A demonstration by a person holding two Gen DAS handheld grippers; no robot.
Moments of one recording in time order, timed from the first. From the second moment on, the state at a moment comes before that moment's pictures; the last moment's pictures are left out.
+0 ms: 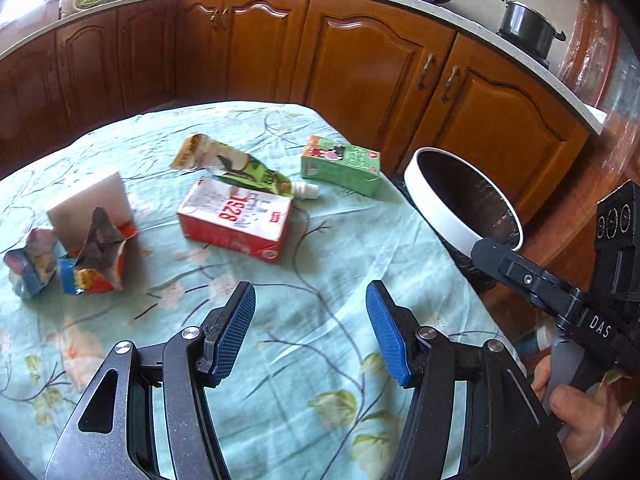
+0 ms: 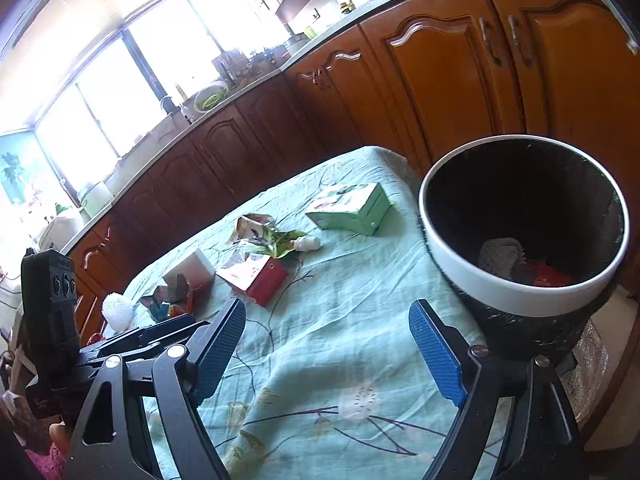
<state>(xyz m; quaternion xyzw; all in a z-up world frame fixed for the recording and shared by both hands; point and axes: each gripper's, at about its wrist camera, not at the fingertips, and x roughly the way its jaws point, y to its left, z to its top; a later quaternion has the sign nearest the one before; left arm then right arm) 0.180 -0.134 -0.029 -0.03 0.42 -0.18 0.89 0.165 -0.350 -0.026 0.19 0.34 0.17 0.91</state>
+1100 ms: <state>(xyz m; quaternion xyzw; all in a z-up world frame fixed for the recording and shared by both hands) 0.237 -0.016 -0.051 -0.04 0.45 -0.06 0.89 0.265 -0.205 -0.051 -0.04 0.41 0.29 0.86</state>
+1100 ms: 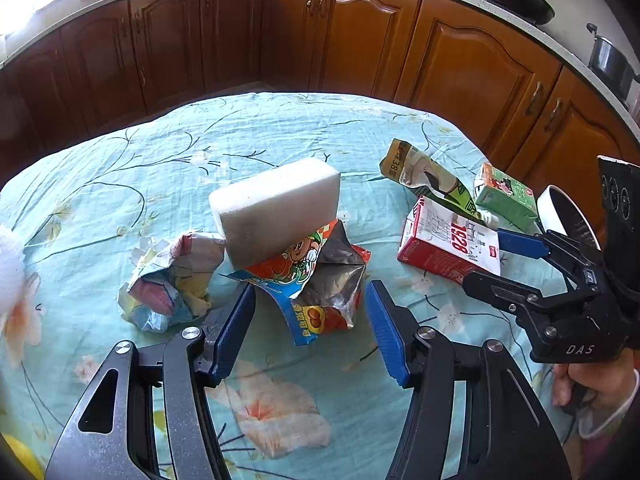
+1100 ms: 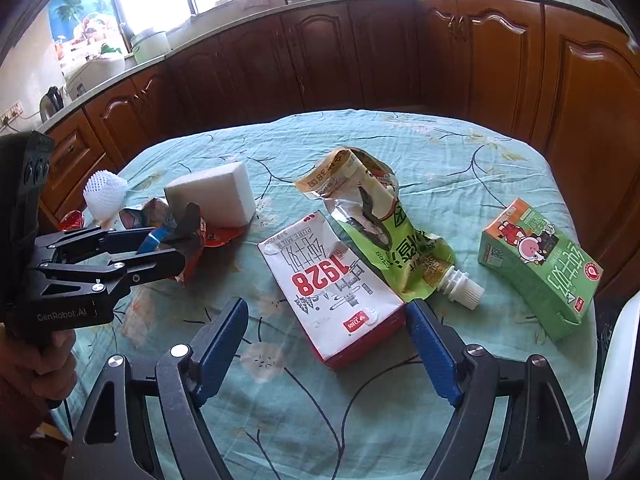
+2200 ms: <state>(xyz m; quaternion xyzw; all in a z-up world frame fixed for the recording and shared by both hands) 0.236 -0.017 -0.059 -0.05 0.45 -0.09 0.89 0.239 -0.228 -0.041 0.00 0.41 0.28 0.87</state>
